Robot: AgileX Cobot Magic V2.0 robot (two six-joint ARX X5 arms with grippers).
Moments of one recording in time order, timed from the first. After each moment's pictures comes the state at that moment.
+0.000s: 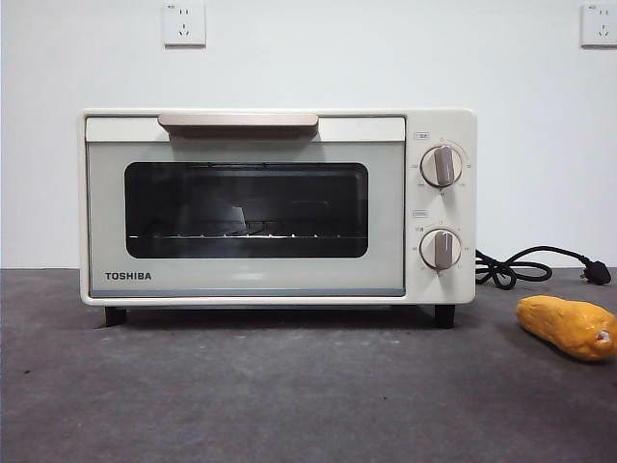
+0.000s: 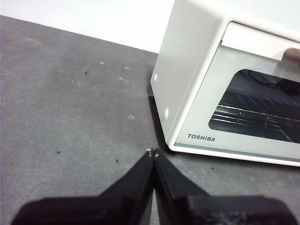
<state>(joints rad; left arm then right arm) -0.04 0.08 0.02 -0.09 0.09 -0.28 -0.08 0.01 0.02 -0.18 -0.16 0.01</state>
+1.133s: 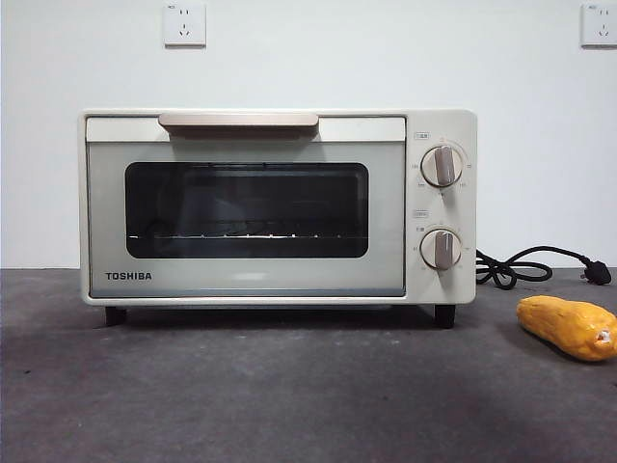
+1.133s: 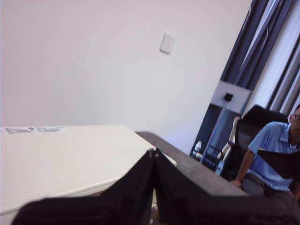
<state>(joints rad) -0.04 0.49 0.67 -0.02 0.69 -0.43 -0.08 0.35 0.59 -0.24 -0.44 0.33</state>
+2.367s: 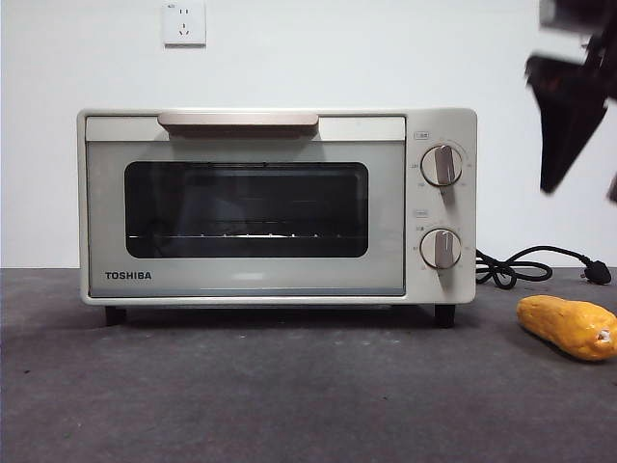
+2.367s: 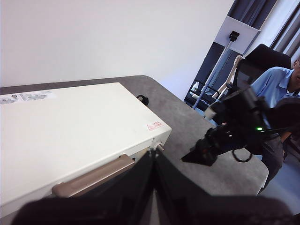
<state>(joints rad) -0.15 0.82 1.14 -0.53 0.68 -0.22 0.20 1.30 1.01 -0.71 -0.06 0.02</state>
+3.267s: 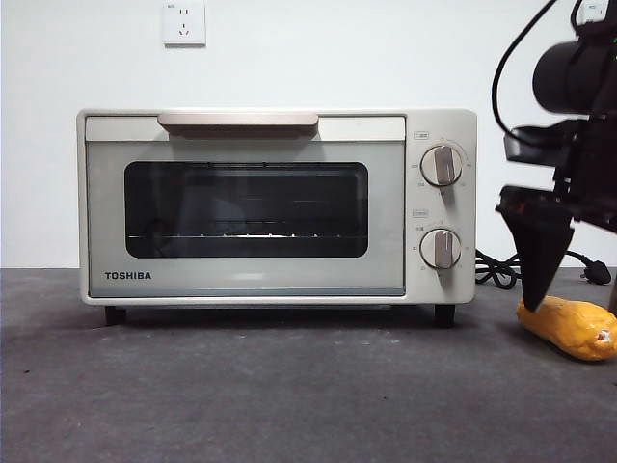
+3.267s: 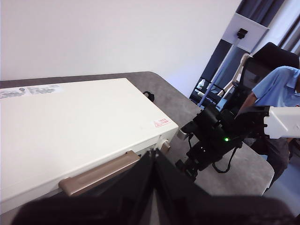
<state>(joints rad) -0.15 0.83 1.14 -0.54 0.66 -0.22 0.20 1.61 1.01 -0.66 -0.09 0.00</state>
